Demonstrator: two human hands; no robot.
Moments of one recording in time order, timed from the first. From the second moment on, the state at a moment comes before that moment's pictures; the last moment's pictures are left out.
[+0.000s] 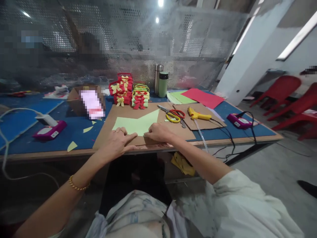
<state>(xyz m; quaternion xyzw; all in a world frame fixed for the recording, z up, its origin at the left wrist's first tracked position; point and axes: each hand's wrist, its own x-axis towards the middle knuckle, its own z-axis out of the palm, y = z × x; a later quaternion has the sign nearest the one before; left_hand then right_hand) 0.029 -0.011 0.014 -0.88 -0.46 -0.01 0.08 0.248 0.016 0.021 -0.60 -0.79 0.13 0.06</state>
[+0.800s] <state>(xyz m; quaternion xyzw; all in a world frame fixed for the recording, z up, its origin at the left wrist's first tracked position) 0.029 -0.013 0.013 -0.87 -0.48 -0.03 0.08 0.274 0.006 0.036 -0.60 -0.78 0.14 0.12</state>
